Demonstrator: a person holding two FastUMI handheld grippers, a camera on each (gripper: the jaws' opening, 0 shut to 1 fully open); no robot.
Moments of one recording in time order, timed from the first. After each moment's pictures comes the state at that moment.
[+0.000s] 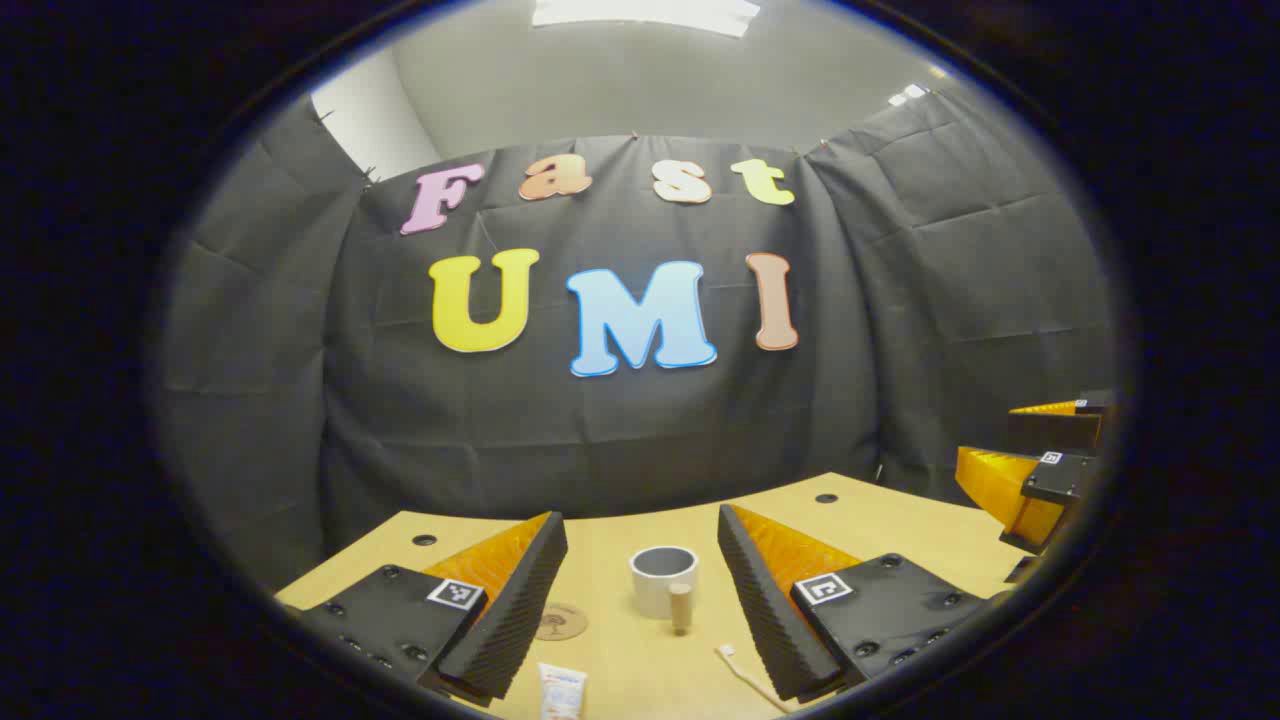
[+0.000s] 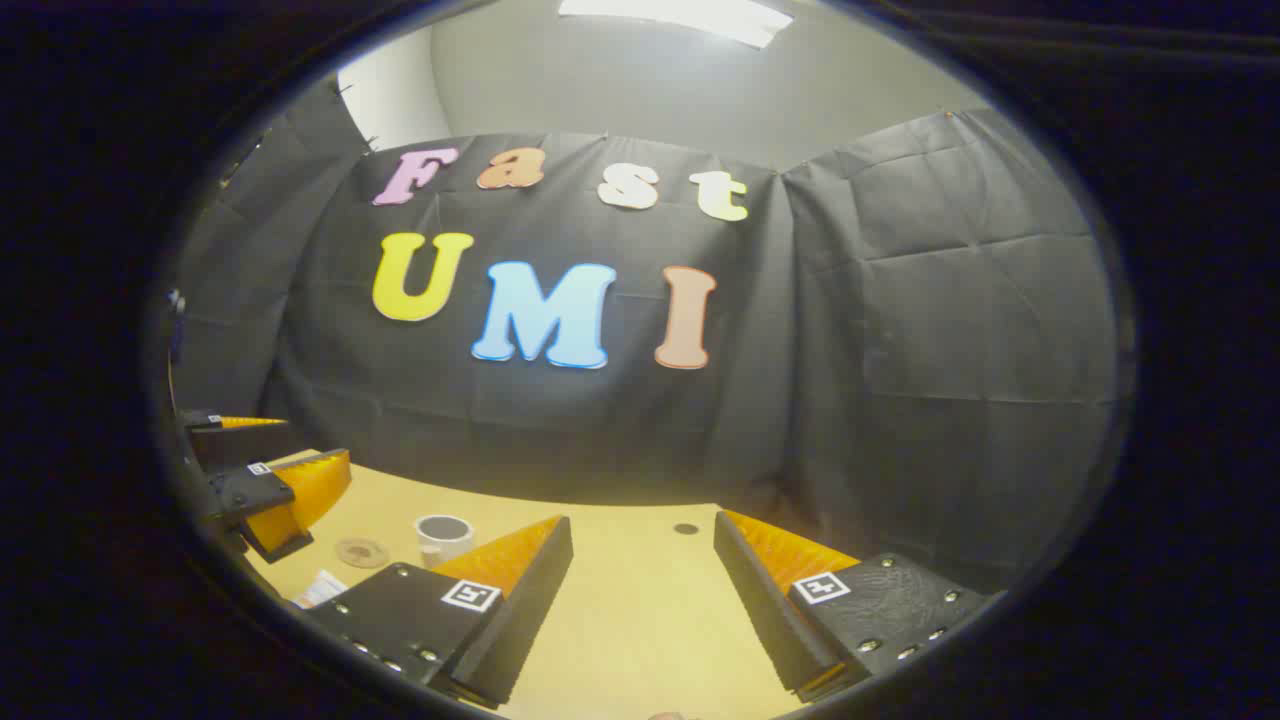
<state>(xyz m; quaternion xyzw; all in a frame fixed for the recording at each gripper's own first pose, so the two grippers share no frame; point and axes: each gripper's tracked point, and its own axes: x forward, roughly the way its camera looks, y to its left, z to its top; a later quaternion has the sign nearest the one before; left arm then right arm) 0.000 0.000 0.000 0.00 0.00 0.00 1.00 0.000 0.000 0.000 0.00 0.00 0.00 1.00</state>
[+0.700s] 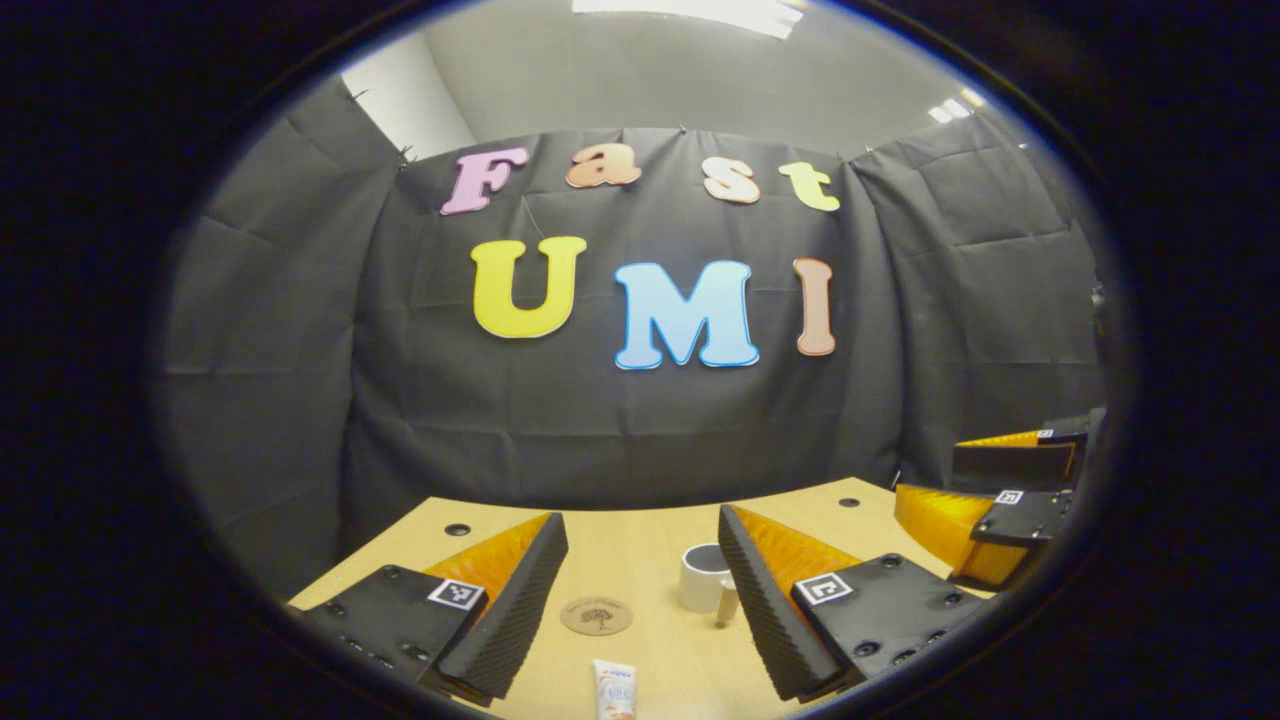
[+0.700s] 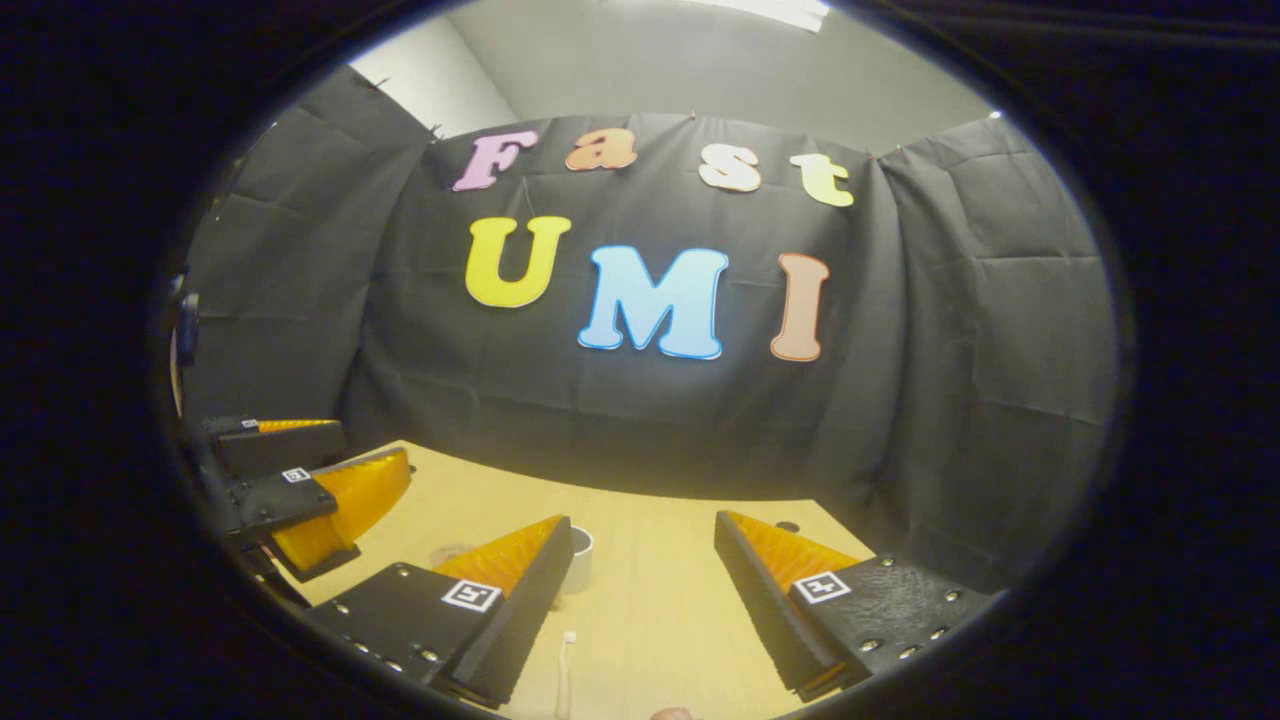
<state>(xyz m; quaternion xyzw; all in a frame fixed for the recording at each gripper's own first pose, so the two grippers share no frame) -0.011 0.047 0.022 -0.03 0.02 0.03 1.00 0.012 0.087 0.020 -0.03 0.04 0.11 0.99</state>
